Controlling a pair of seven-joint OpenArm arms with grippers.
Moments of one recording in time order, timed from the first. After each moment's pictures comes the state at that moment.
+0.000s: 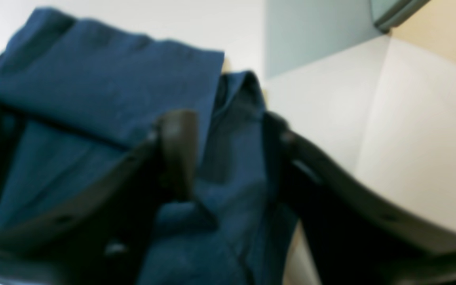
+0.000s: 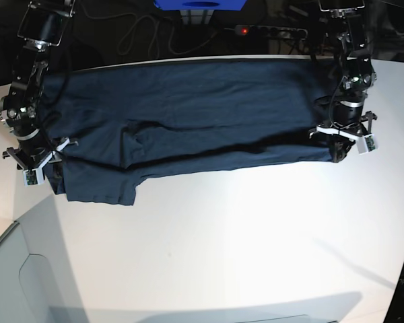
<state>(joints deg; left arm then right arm) 18.0 -14.6 -17.8 97.4 -26.6 -4.0 18.1 -4.4 15.3 22.7 89.7 5.2 27.2 -32.2</state>
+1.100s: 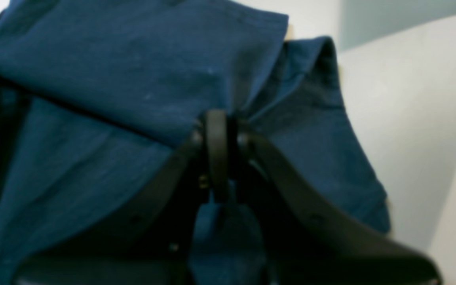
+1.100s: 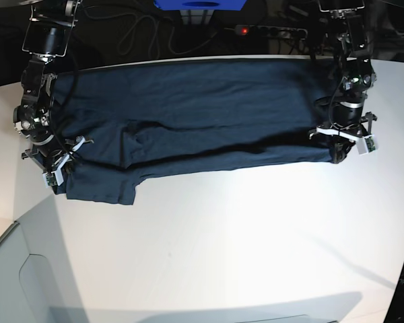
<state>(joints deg) 17.6 -14.5 -17.7 97.4 -26.5 -4.0 18.1 -0.8 15.3 16.4 80.3 5.3 27.2 -33.1</state>
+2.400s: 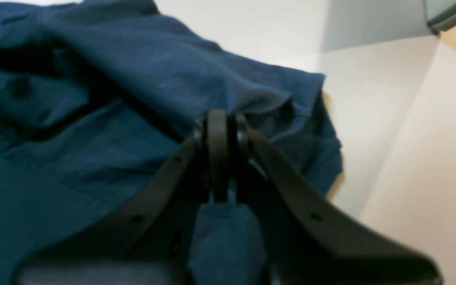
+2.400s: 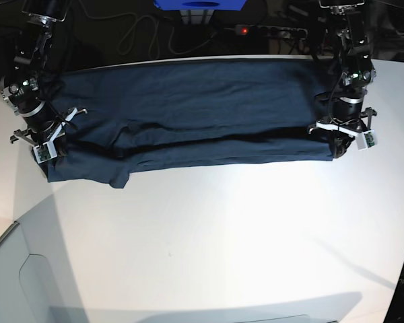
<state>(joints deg) 19.6 -14.5 -18.0 97.8 -26.3 -4.0 18.1 -13.9 12.9 25.7 99.6 5.2 38.4 -33.2</state>
